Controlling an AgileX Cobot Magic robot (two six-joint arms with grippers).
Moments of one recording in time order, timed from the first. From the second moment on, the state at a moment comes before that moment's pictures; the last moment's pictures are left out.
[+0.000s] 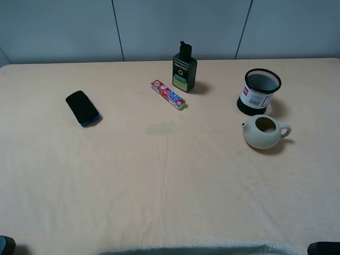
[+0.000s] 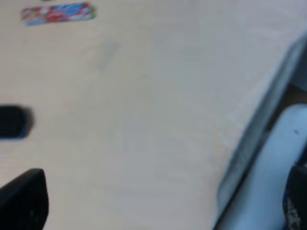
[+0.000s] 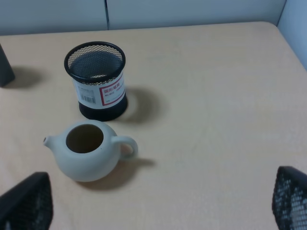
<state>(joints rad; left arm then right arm) -0.85 0.42 -0.87 0.01 1.16 0.04 0.01 -0.01 -0.49 -0.02 1.02 0.05</state>
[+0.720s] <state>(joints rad) -0.17 0.14 -0.66 0.00 1.16 0.10 0.01 -0.01 -0.49 -0.02 1.02 0.05</state>
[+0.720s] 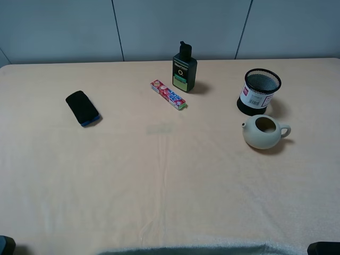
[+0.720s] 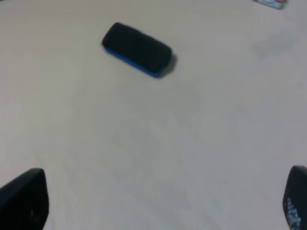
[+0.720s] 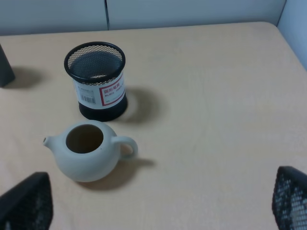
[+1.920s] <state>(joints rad) -0.02 -0.01 -0.49 -0.10 1.07 0.20 0.01 -0.01 -0.49 -0.02 1.02 0.05</state>
